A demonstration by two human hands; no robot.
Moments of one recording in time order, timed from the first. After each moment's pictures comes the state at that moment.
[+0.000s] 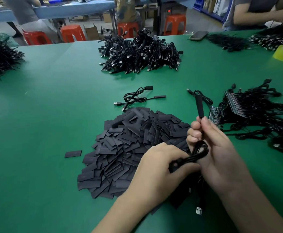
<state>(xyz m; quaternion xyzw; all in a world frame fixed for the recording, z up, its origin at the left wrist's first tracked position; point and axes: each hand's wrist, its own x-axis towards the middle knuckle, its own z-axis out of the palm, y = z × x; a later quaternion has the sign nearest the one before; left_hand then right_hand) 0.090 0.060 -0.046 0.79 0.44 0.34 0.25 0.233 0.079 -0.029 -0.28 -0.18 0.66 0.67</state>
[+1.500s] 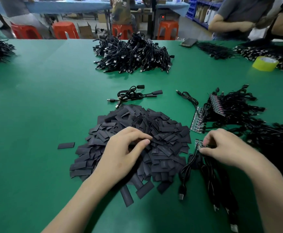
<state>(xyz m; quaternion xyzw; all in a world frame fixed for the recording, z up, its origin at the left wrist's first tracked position) 0.036 0.069 -0.050 0.74 0.50 0.37 0.25 0.323 0.082 -0.018 -0.75 -0.64 0.17 -0.03</state>
